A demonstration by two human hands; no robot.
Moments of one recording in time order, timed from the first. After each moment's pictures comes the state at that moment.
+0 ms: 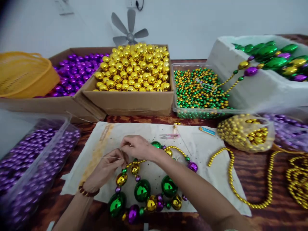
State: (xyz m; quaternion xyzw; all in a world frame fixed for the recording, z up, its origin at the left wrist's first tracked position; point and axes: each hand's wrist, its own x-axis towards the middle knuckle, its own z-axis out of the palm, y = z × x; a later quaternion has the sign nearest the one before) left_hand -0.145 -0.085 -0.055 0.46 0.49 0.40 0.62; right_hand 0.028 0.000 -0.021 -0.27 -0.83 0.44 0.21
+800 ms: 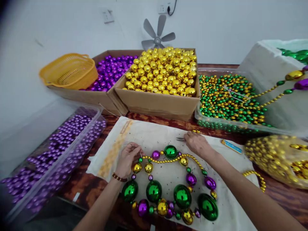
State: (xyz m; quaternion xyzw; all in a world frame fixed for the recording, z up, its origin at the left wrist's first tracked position) left_hand -0.124 -0.085 -0.086 0.23 0.59 0.56 0.53; right_hand 0.169 0.054 -0.080 -0.42 -0.91 0.07 -0.01
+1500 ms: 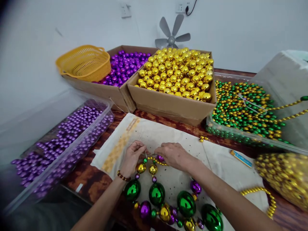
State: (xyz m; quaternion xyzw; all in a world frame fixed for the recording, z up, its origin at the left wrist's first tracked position) left_hand -0.123 -0.088 -0.090 0.26 0.57 0.60 0.50; right_hand 0.061 0.008 -0.025 -0.21 -0.95 0.22 -0.03
